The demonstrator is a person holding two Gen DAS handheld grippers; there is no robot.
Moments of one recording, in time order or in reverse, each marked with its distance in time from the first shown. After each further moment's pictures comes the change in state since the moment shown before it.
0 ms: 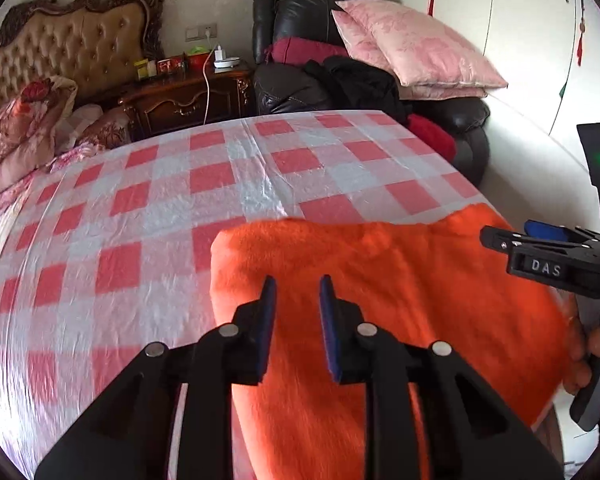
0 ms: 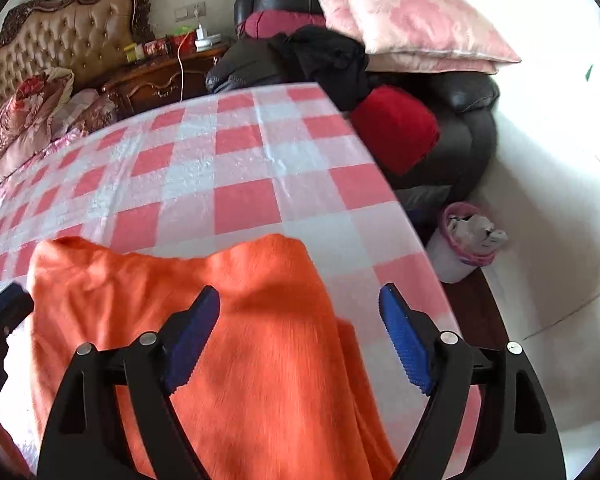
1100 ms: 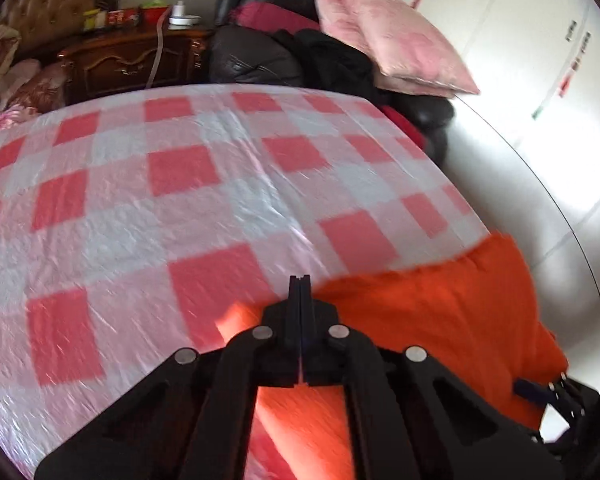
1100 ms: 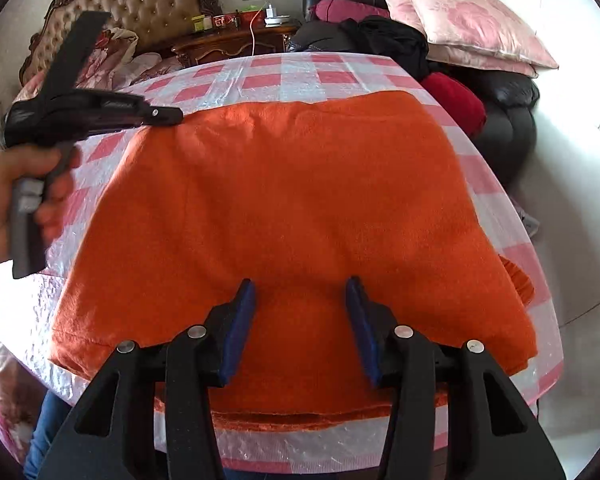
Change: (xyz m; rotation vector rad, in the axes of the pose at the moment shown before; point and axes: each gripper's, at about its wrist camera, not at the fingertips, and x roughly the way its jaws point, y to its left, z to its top) left arm 0.094 0.078 0.054 -0.051 0.100 -0.262; right arm -0.042 0.056 -0.105 -0.121 0.039 0.142
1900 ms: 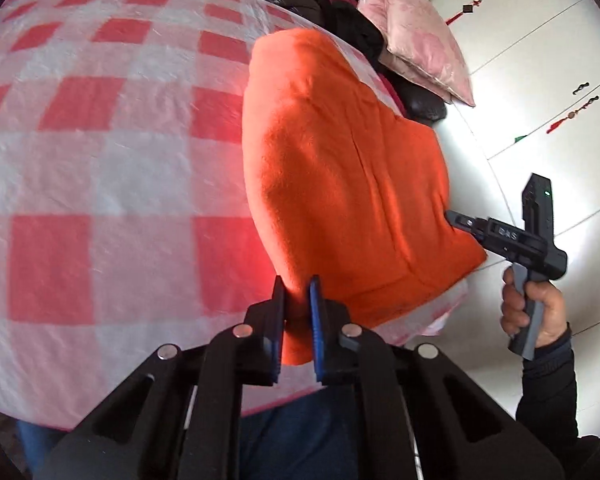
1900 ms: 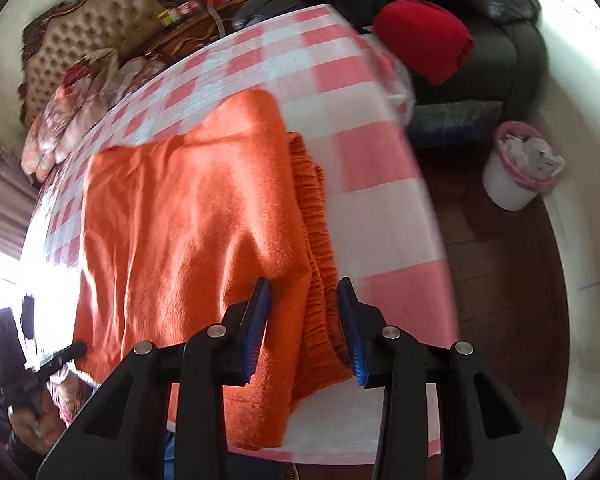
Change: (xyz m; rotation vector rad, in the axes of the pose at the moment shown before) left arm -0.111 -0.052 -0.179 -0.329 0.128 -0.131; right arm 0.011 -0.152 0.047 0.150 0.211 0.217
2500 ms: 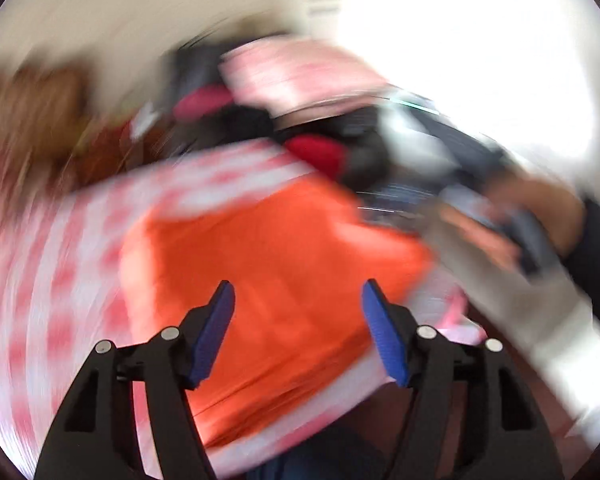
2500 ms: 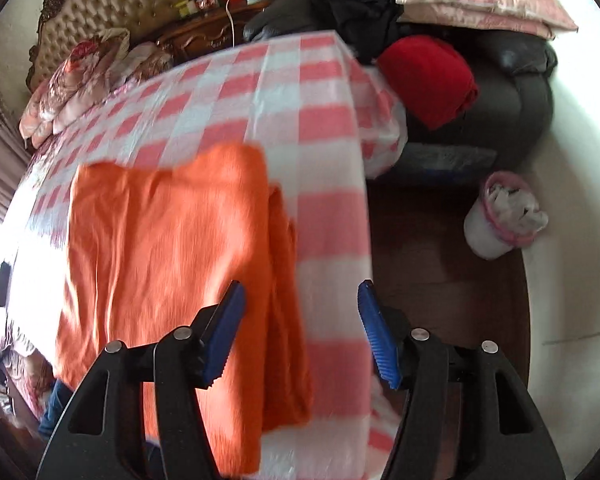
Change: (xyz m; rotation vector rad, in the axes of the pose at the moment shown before) left arm -0.003 -0.174 -0.042 0.501 -0.323 0.239; right arm -0.009 -0.032 0.039 -0.135 -0.011 -0.080
